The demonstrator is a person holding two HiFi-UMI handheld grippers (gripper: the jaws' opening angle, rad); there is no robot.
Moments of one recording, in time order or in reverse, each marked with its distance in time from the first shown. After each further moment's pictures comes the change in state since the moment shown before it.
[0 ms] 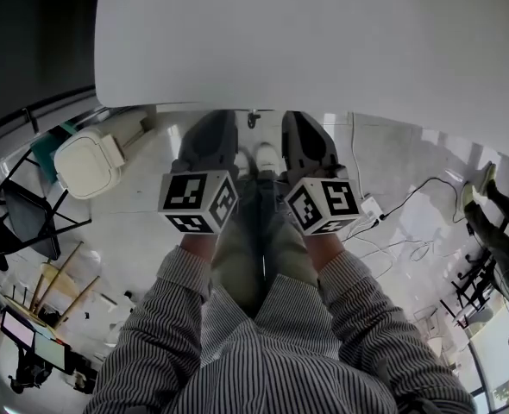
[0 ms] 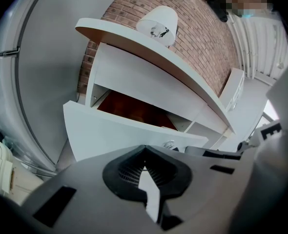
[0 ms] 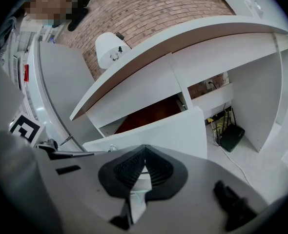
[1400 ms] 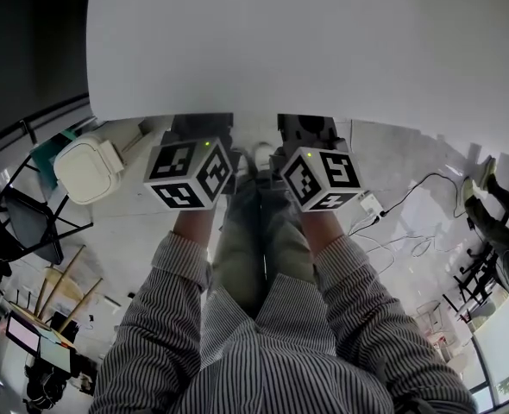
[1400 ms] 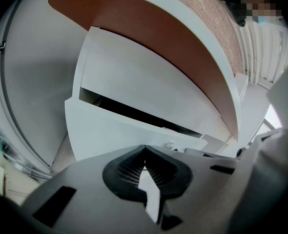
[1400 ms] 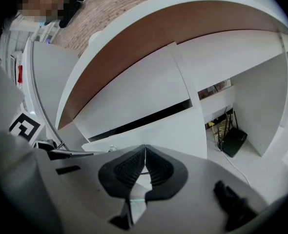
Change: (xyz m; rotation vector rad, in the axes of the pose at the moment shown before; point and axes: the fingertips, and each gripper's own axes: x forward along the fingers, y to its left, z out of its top) left arm 0.040 0.006 0.034 -0.048 0.006 -0.012; right arm 0.039 -0.013 0.033 0.010 -0.032 -0.020
